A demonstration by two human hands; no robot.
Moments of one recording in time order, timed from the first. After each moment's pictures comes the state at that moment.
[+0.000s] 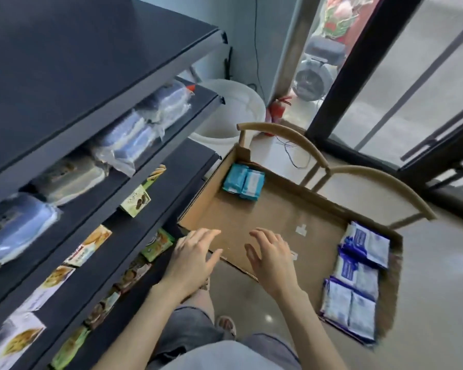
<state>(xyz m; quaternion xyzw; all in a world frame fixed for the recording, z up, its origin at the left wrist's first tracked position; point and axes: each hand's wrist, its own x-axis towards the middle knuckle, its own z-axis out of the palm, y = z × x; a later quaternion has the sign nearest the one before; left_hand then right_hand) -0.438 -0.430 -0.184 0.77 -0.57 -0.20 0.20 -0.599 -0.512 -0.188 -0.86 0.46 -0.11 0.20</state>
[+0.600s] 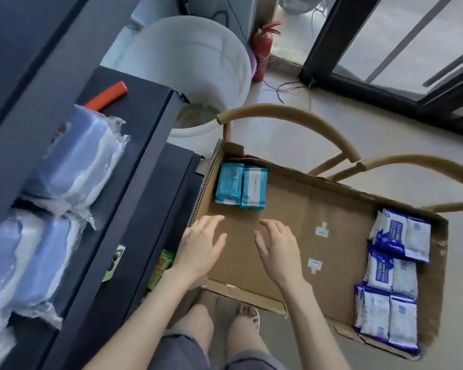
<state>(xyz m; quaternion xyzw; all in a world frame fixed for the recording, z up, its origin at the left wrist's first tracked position) -0.322 -0.685 -0.289 0.74 -0.56 -0.36 0.10 -0.493 -0.720 -0.296 -0.71 0.63 -0.05 0.32</state>
